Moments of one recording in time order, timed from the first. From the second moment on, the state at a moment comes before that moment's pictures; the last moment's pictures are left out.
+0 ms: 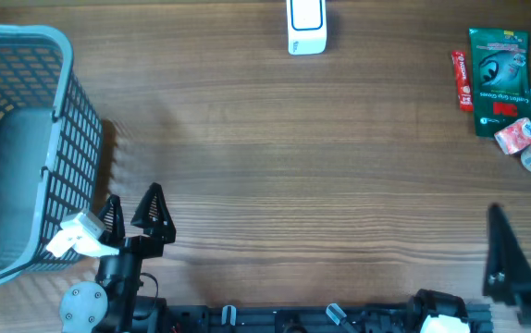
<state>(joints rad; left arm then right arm) -0.13 0.01 0.46 -0.55 -0.08 -0.63 -0.20 0.75 1.91 -1.22 -0.36 -0.19</state>
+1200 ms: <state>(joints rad) -0.13 0.01 0.46 -0.55 -0.08 -0.63 -0.04 0.02 0.01 0.01 -0.22 0.12</state>
